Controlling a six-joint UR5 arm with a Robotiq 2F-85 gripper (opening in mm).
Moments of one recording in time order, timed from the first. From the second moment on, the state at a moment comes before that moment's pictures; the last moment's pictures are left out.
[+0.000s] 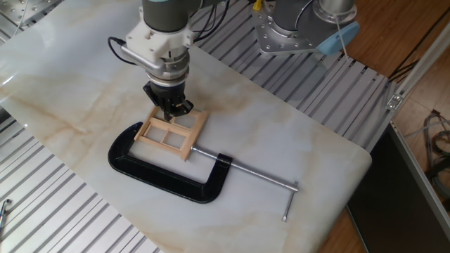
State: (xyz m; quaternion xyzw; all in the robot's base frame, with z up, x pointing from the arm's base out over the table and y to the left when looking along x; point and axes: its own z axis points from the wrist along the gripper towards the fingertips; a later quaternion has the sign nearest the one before) arm 0.514 -0.042 0.036 -0.07 1.00 -0.03 0.06
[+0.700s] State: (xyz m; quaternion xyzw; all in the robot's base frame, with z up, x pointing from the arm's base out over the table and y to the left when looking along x) arm 0.509 -0.038 0.027 -0.12 0.99 -0.03 0.06
